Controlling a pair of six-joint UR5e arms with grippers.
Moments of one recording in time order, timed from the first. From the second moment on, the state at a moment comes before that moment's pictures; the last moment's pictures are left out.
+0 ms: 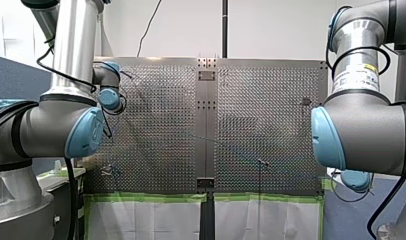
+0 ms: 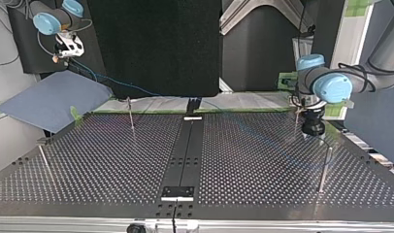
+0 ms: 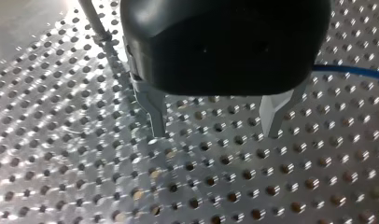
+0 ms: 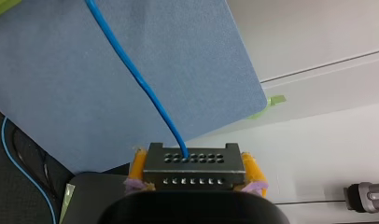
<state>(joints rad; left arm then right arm) 0.17 -1.79 -1.91 -2.65 -1.64 -2.22 1.37 -0.79 2.03 -0.92 1.64 1.98</state>
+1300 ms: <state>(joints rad) 0.18 -1.72 -1.97 -2.70 -1.49 -2.35 1.37 -0.79 2.03 -0.91 1.64 1.98</state>
